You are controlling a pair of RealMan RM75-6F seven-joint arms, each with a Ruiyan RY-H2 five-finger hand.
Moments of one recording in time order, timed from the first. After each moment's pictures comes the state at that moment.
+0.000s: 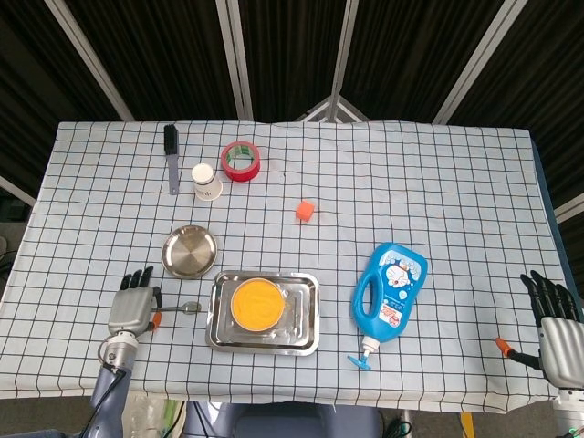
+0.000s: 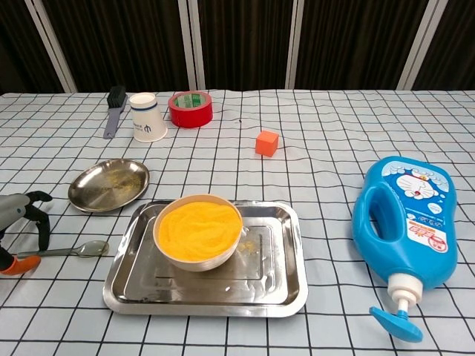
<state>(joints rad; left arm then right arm) -0.40 -1.62 -0.10 -1.67 0.81 1.29 0.77 0.00 -1.09 0.05 -1.67 -1.48 1.51 0.07</state>
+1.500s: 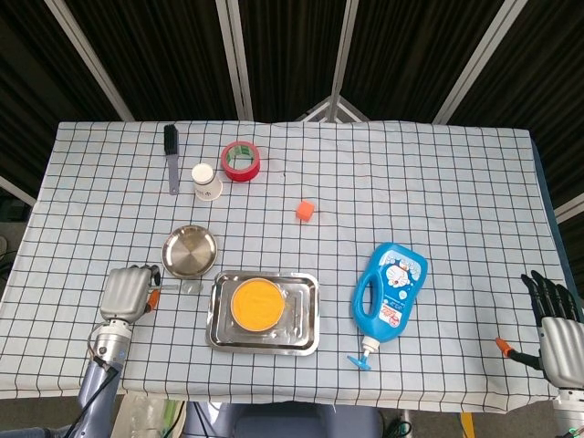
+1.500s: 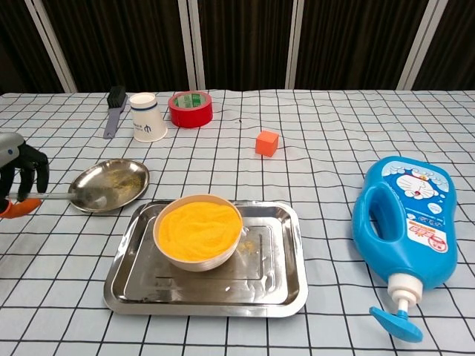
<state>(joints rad) -0.44 -1.51 -0.09 -1.77 1.01 1.38 0.79 0.00 -1.09 0.05 -1.68 -1.48 1.51 0.07</state>
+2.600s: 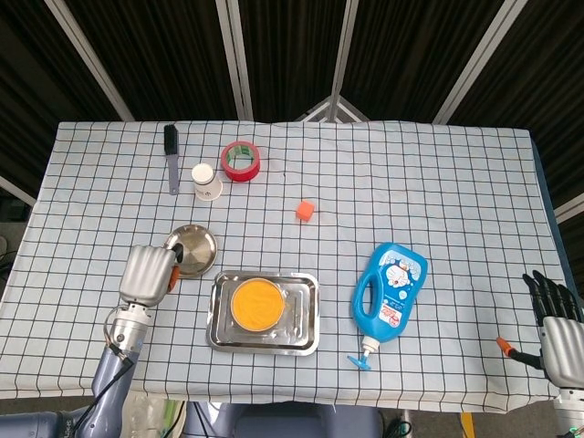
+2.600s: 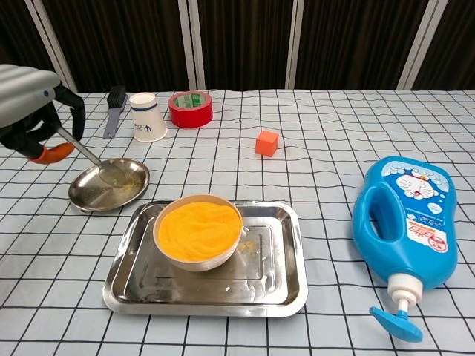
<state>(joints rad) -0.53 -1.51 -0.15 -1.87 1.08 1.41 0.92 0.00 -1.09 0.06 -1.68 -1.47 1.50 0.07</state>
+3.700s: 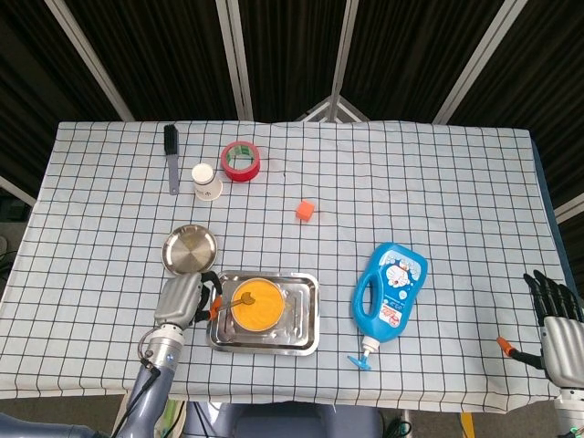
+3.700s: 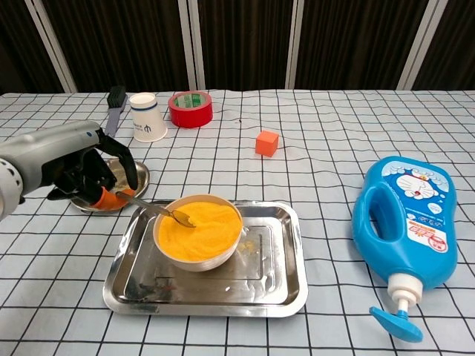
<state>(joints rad) -0.53 -1.71 -0.24 -2.06 0.75 1.45 0.75 0.00 -1.09 0.06 -1.68 -1.47 1.51 0.07</state>
